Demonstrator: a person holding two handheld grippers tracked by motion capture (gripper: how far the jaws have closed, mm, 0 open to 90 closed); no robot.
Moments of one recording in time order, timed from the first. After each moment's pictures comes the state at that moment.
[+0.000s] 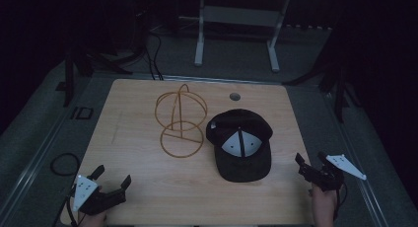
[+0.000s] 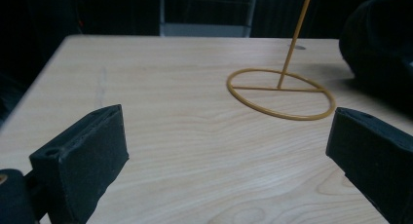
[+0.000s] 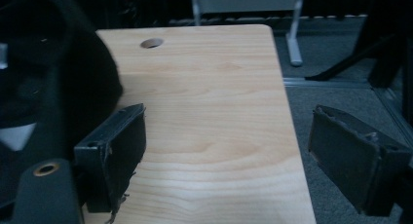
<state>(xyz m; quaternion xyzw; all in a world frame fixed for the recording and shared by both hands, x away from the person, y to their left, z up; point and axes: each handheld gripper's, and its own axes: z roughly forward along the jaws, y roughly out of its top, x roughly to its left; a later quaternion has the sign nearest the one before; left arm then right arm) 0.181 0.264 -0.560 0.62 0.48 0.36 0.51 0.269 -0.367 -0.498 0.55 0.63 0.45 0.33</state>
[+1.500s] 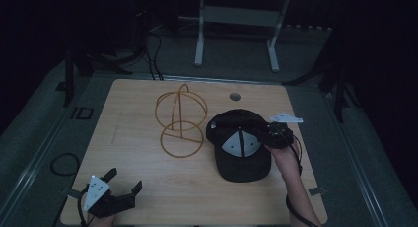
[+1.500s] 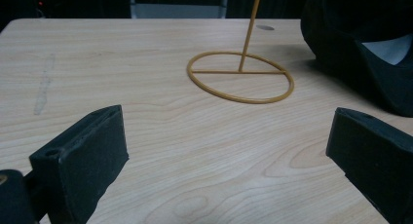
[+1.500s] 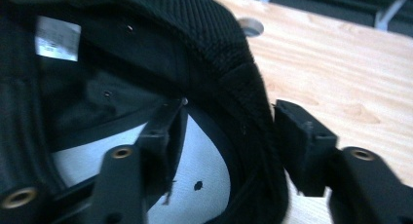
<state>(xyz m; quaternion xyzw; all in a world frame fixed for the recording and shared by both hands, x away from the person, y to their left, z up) 0.178 0.241 -0.554 0.65 0.47 0.30 0.51 0.378 -0.249 -0.471 0.46 0.77 0.37 0.25</state>
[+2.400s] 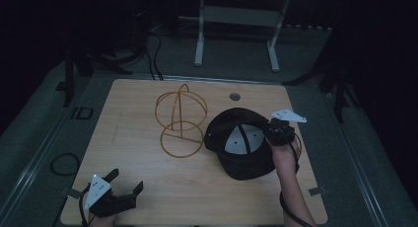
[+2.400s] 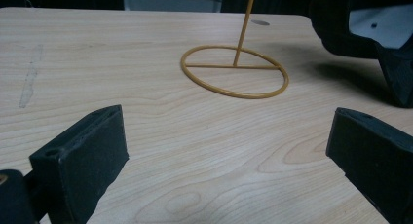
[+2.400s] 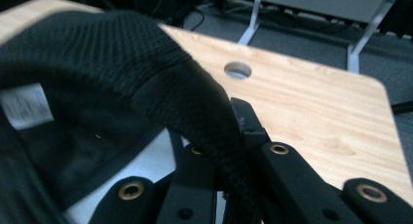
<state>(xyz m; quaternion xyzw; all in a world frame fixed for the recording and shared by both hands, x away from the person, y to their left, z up) 0.180 0.240 -0.556 0.65 0.48 0.28 0.51 0.362 -0.238 -0.438 0.46 0.73 0.41 0.30</state>
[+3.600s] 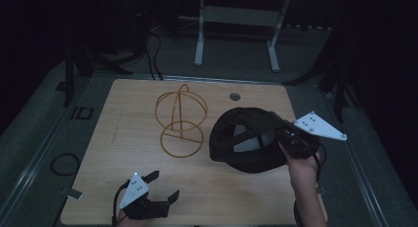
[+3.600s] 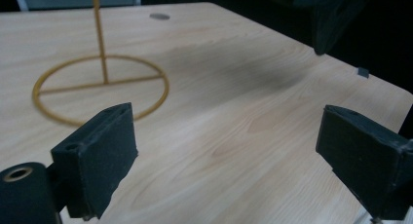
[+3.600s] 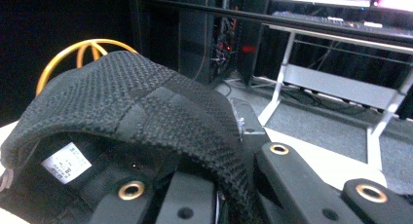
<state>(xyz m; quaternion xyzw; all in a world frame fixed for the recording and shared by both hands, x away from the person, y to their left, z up) 0.179 0.149 -0.516 0.72 0.38 0.20 0.54 0.278 -0.240 -0.354 0.36 0.70 0.53 0.33</state>
